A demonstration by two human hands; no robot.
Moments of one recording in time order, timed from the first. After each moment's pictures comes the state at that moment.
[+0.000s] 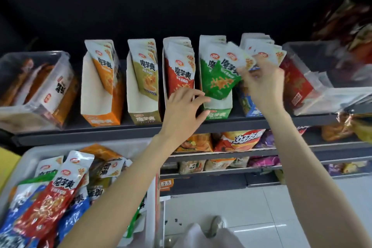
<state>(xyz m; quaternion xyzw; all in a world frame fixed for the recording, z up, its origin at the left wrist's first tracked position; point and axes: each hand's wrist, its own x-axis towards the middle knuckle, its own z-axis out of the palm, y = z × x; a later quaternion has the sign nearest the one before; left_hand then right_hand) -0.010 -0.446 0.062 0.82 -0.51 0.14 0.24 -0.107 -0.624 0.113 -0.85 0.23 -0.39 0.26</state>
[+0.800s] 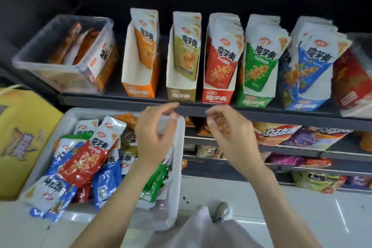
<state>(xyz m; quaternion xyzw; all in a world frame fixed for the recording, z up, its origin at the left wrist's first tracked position) -0.034 -0.308 0.039 0.78 -0.31 0.18 0.51 -0.132 -0.463 0.069 -0.88 0.10 -0.23 0.39</state>
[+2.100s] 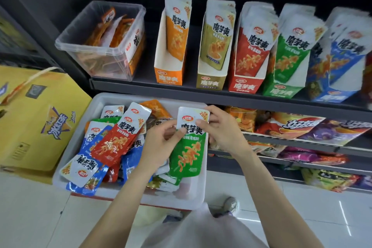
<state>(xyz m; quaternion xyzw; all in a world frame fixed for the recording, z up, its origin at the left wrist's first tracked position) -0.047 -0.226 0.022 0.78 -0.19 -0.15 0.58 -0.095 -0.395 0.034 -0.78 0.13 -0.03 0.61</state>
